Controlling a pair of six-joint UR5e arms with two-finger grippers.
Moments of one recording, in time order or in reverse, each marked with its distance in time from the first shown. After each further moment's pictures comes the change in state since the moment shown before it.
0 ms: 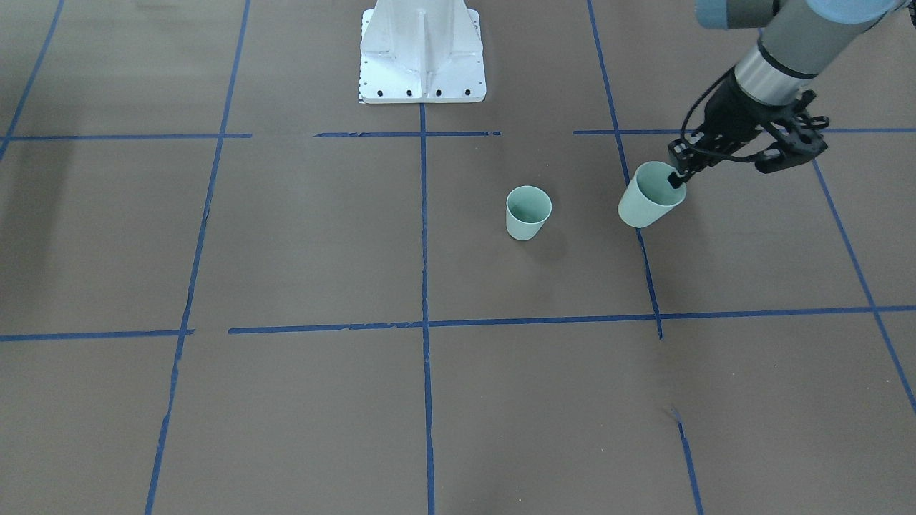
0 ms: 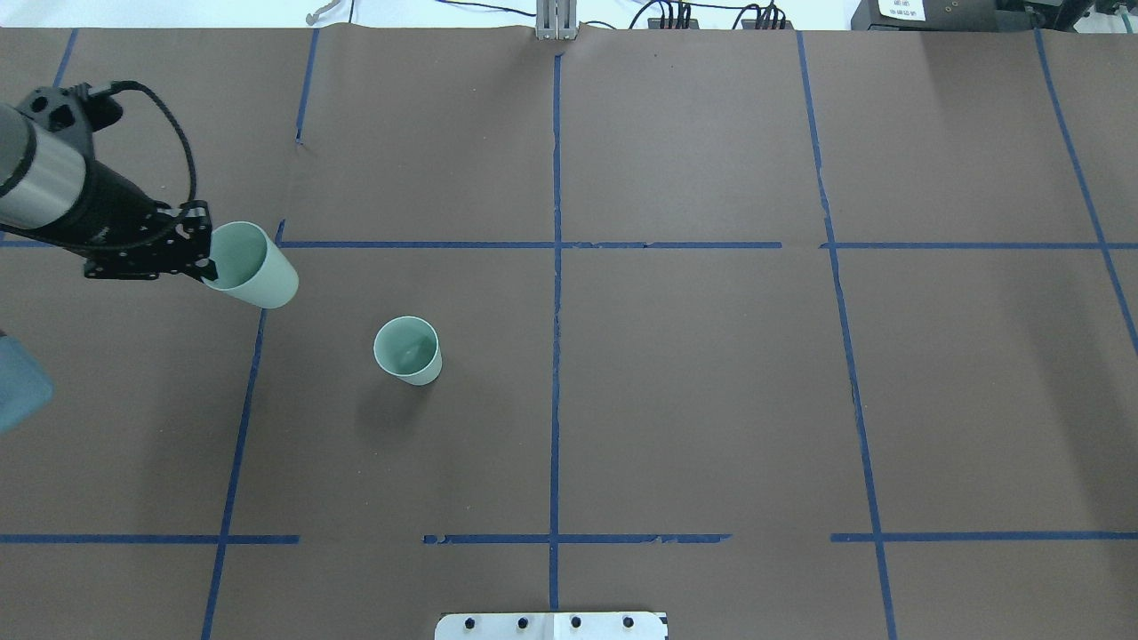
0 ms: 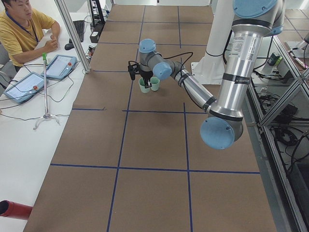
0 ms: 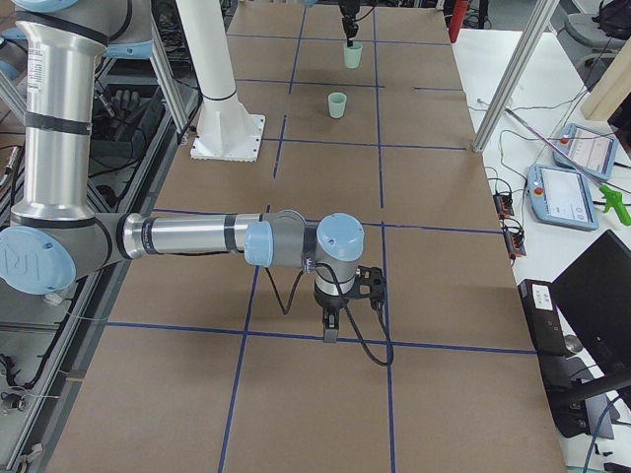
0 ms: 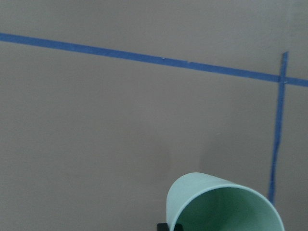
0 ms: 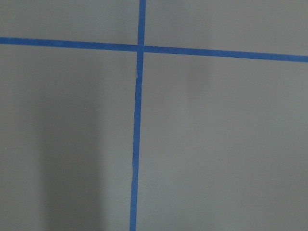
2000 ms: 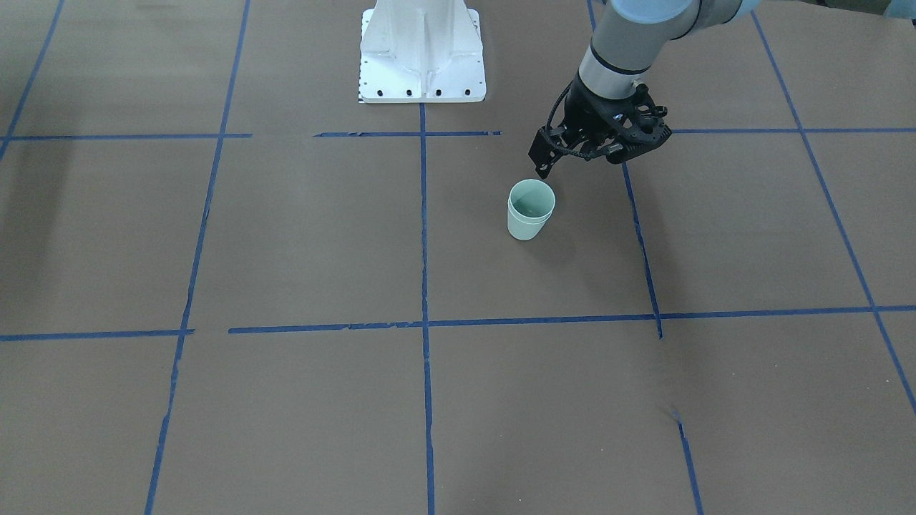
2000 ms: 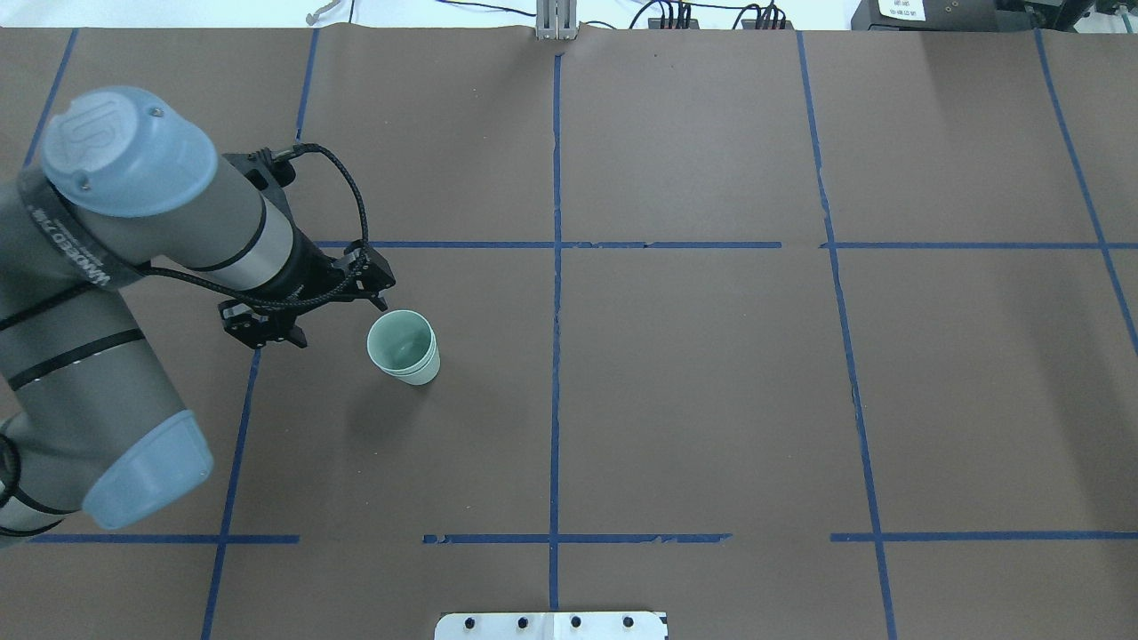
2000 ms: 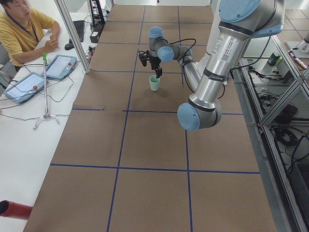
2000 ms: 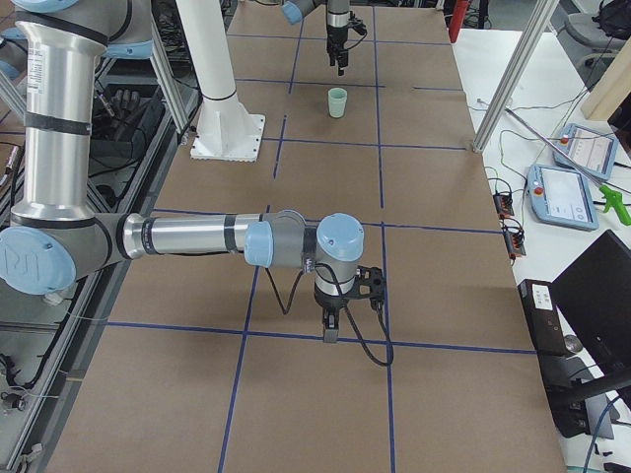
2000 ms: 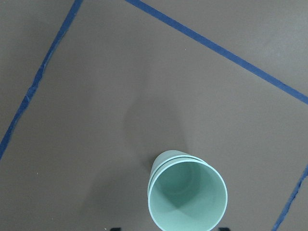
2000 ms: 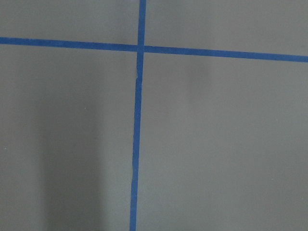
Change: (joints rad) left arm 0.176 -0.156 0.020 0.124 0.128 -0.137; right arm 0.000 0.000 0.000 0.000 0.000 0.000
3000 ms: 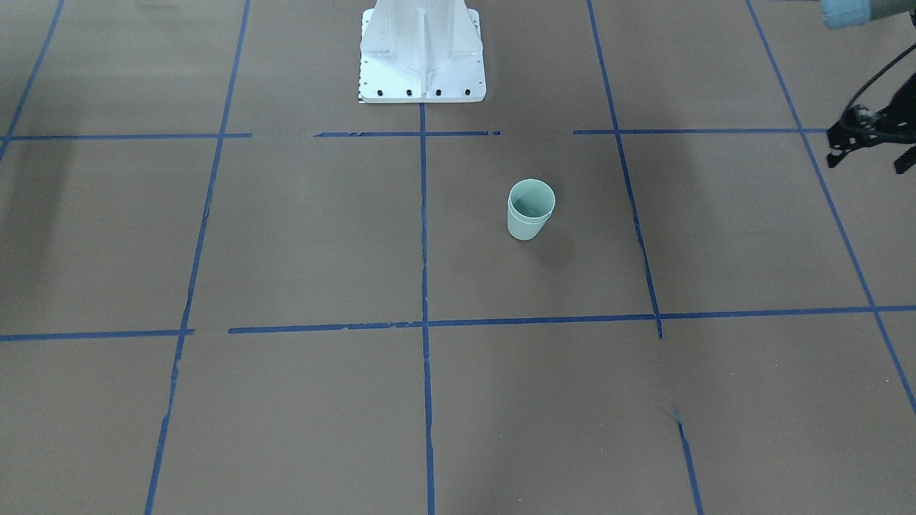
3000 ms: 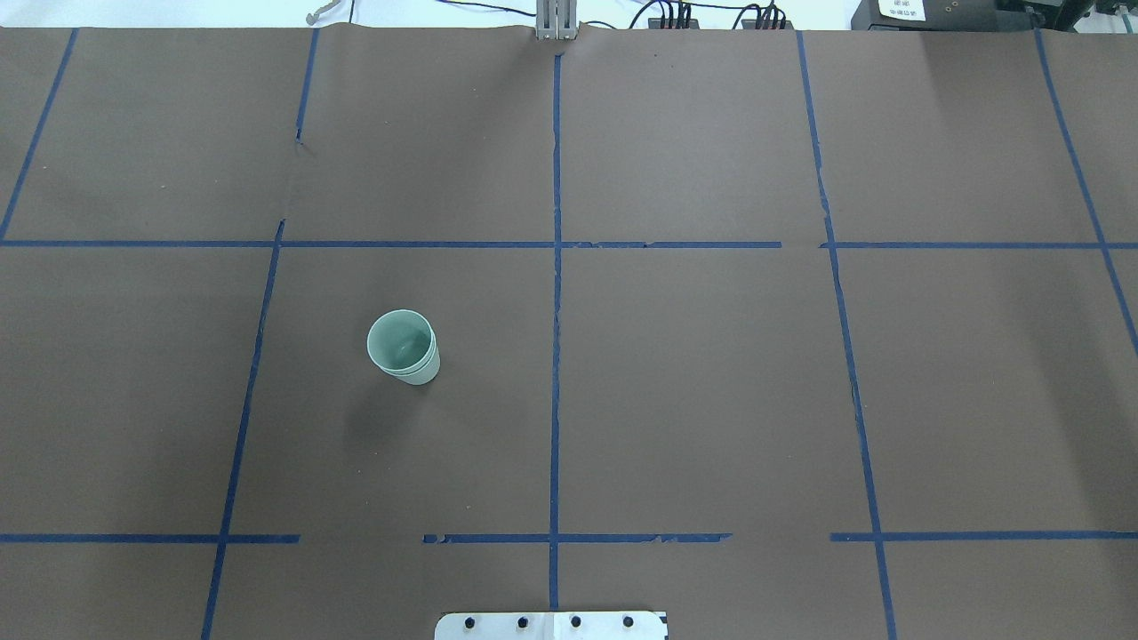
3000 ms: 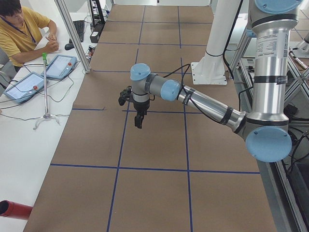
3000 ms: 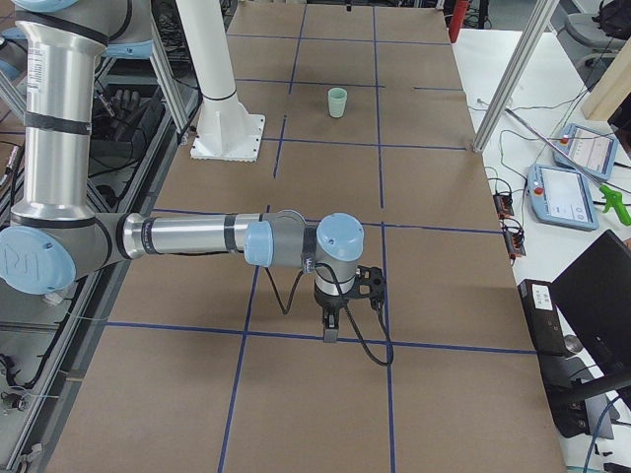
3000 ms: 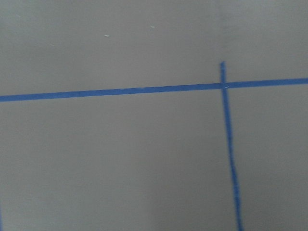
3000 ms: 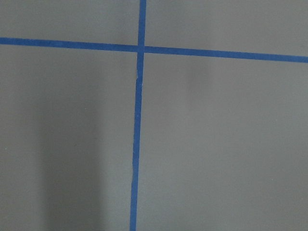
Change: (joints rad) left arm -0.649 0.508 0.065 -0.006 -0.164 1.427; right arm 0.000 0.000 0.000 0.000 0.000 0.000
